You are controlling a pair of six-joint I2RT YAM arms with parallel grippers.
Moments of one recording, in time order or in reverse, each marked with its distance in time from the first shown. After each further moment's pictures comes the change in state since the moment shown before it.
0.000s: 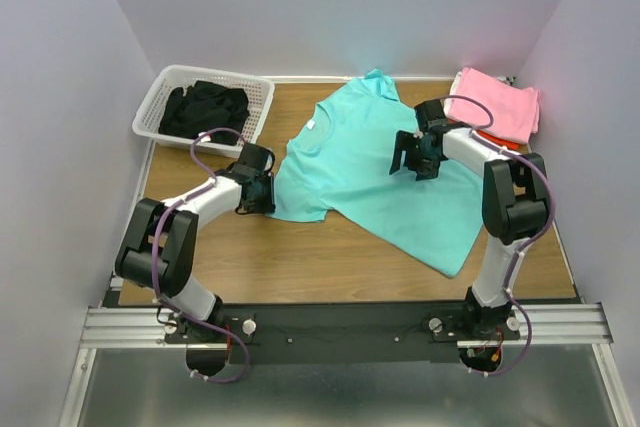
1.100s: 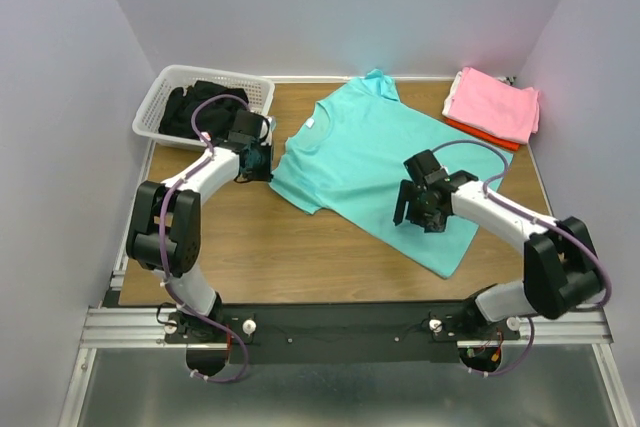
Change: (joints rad) left arm 0.068 0.131 0.285 -0.064 0.068 0.156; right arm 0.219 -0.466 -0.455 -0.111 0.195 0.240
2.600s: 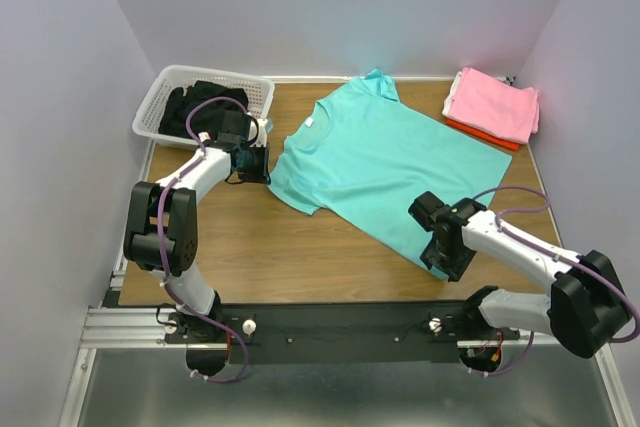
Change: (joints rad) left arm 0.081 -0.001 -0.016 0.001 0.193 0.097; right arm 0.145 -0.269 -0.214 -0.445 0.183 0.634
